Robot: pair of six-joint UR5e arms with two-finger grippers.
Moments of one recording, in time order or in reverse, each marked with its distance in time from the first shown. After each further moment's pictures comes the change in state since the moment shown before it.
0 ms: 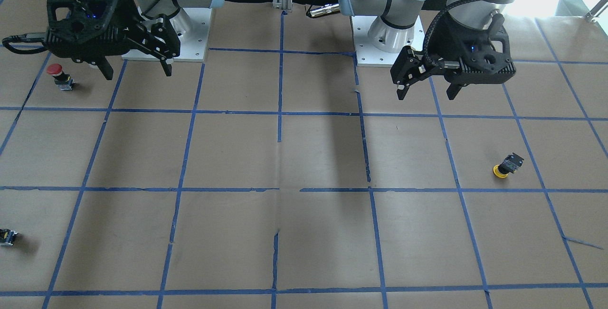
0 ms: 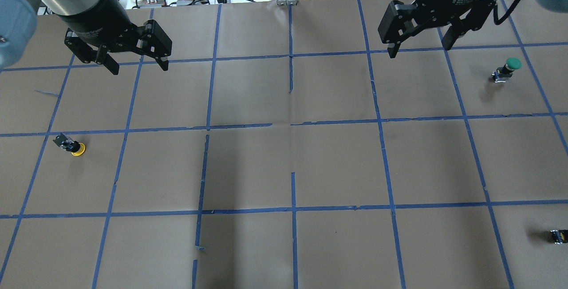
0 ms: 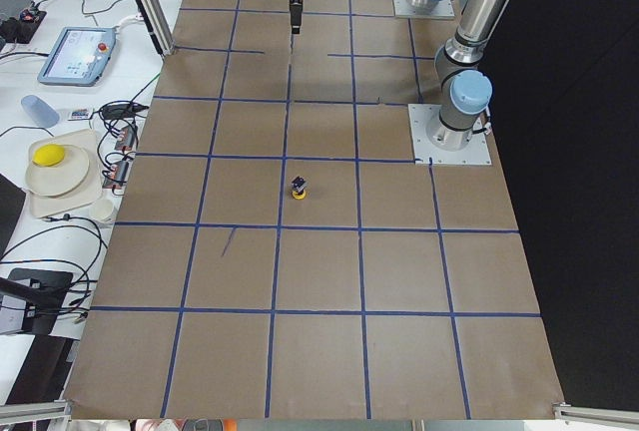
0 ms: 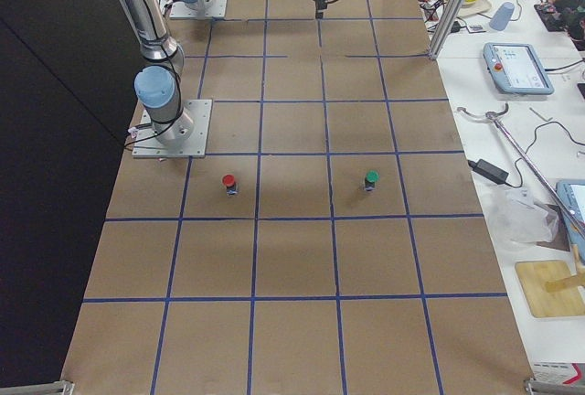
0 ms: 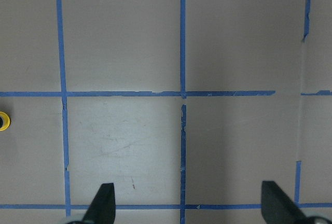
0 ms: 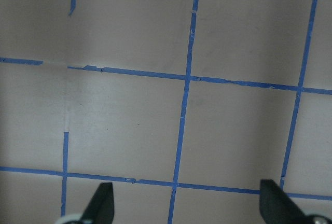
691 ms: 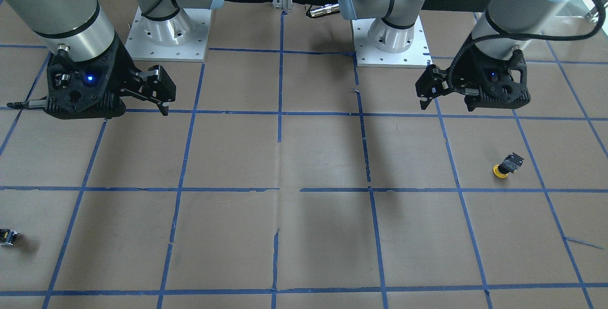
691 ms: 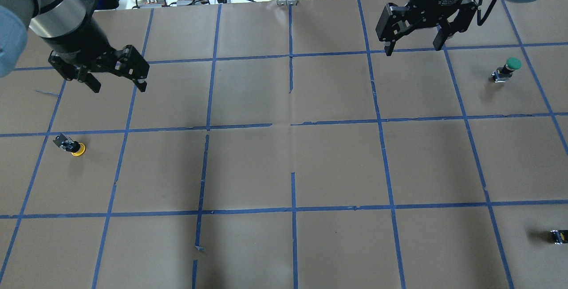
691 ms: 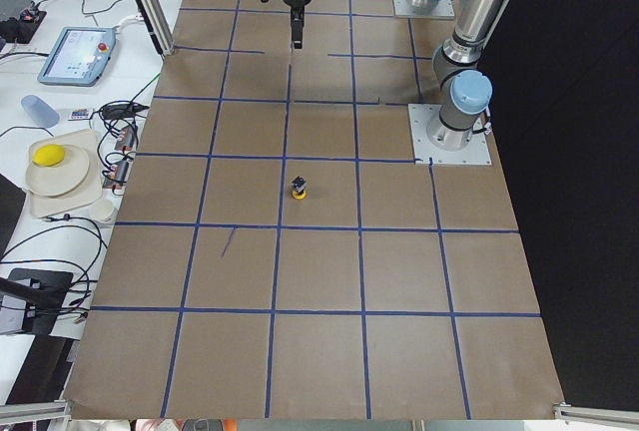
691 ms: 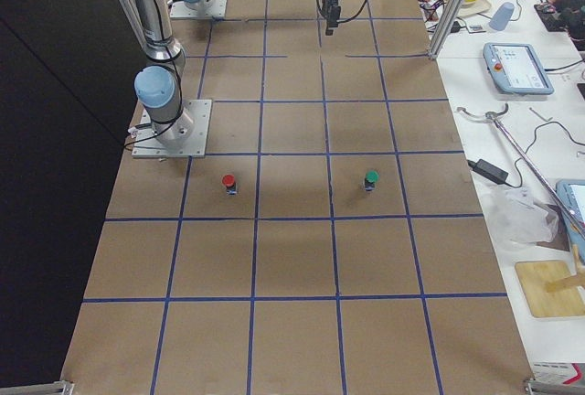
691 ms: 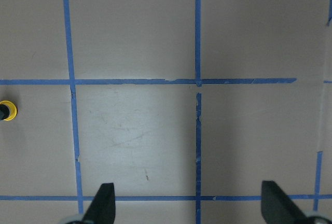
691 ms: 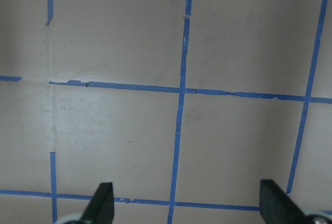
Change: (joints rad) left arm 0.167 -0.016 -0.113 0.022 0.028 0.256; right arm -0.030 0.128 -0.018 -0.054 0.008 0.002
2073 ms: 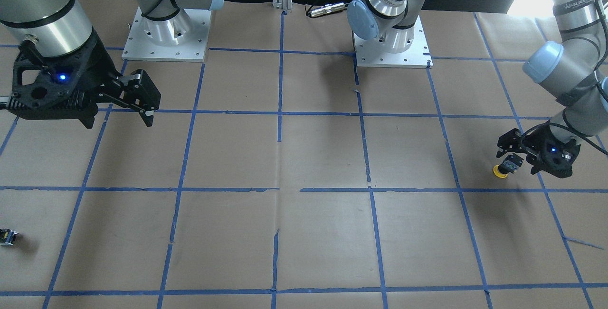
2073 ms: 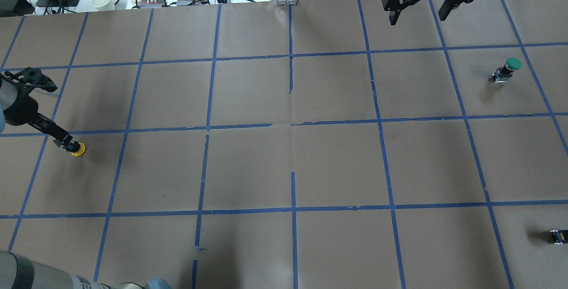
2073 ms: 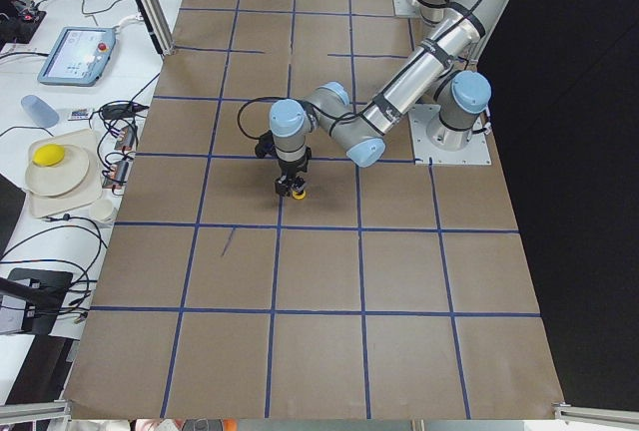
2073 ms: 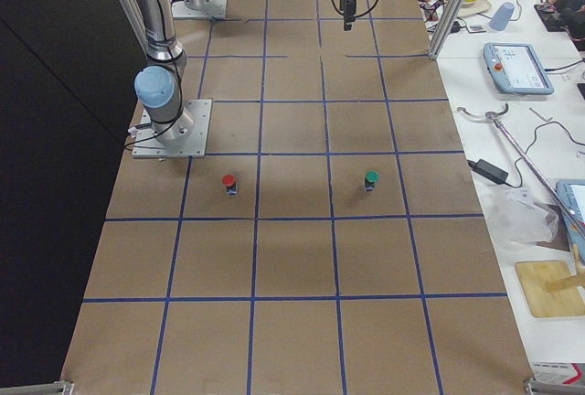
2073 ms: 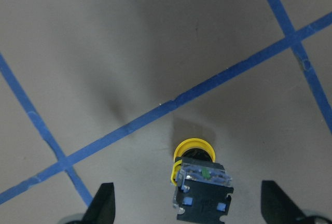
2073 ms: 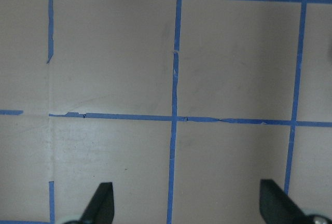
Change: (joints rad) left arm 0.460 -0.320 -0.235 0.580 -0.001 0.937; right arm -0.024 -0.014 -0.007 -0.058 0.002 0.006
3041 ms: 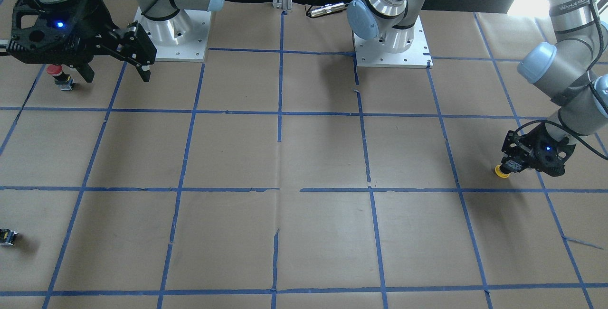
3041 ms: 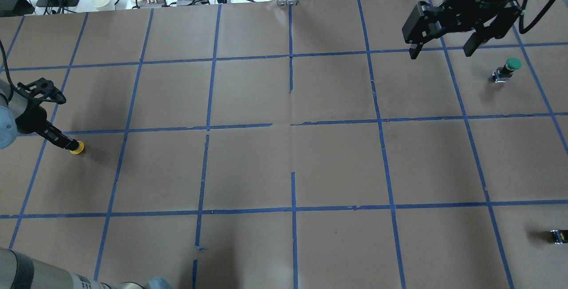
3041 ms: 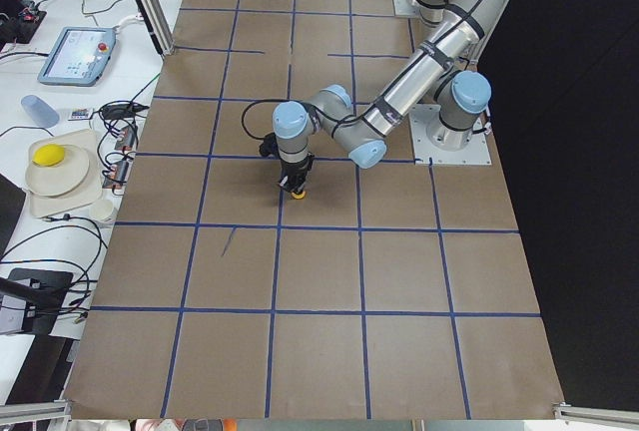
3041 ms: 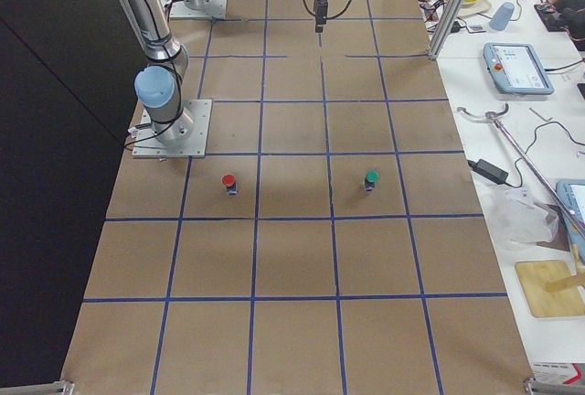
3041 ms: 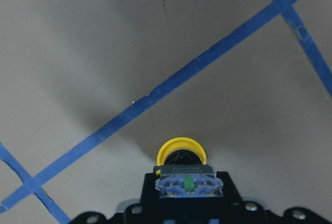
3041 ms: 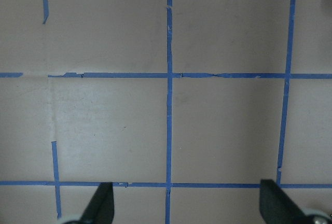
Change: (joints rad) left arm -0.008 0.015 -0.010 0.028 0.008 0.094; right arm -0.033 -0.149 0.087 0.091 0.011 0.000
